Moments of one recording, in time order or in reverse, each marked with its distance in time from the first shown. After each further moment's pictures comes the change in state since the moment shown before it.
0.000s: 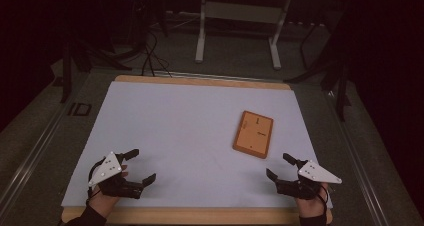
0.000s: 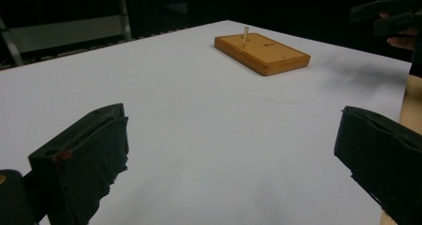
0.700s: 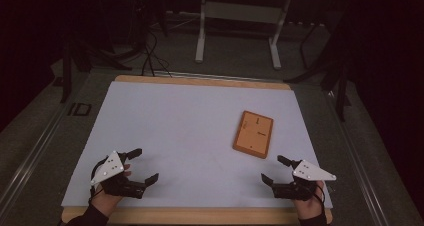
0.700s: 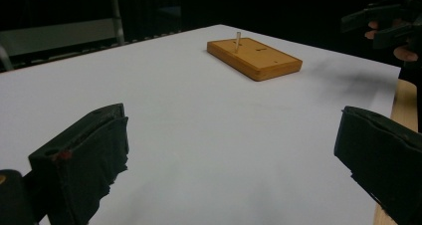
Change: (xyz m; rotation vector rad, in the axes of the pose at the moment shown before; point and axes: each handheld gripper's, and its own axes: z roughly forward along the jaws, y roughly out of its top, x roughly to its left) left arm -0.002 0.004 0.004 -0.014 -0.025 -0.005; right arm 0.008 0.006 0.006 0.059 0.092 -0.030
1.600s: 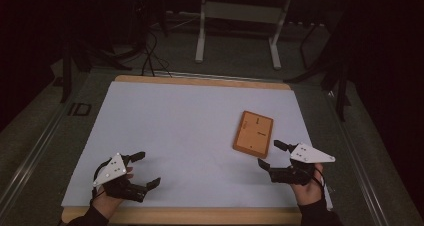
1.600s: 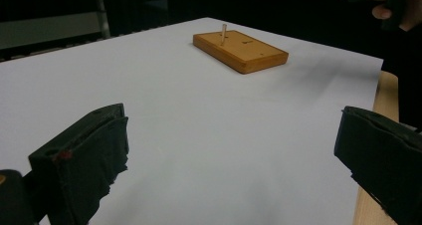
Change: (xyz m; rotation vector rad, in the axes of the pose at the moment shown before) left arm -0.005 -0.003 0.002 0.020 -0.046 0.004; right arm -0.005 0.055 0.010 -0.005 0.004 -0.041
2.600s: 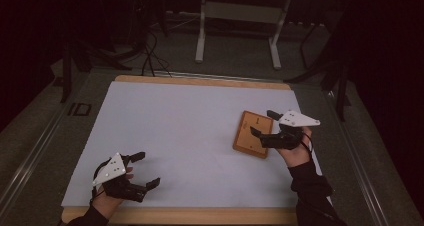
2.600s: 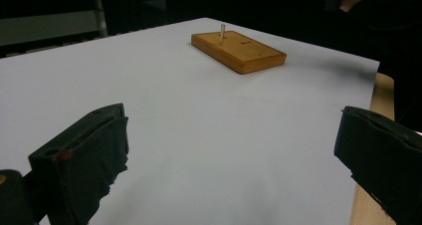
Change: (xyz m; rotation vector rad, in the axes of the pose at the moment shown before) left arm 0.001 -0.001 0.000 -0.001 -0.009 -0.014; right arm -0.050 0.043 0.060 -0.024 -0.030 -0.034
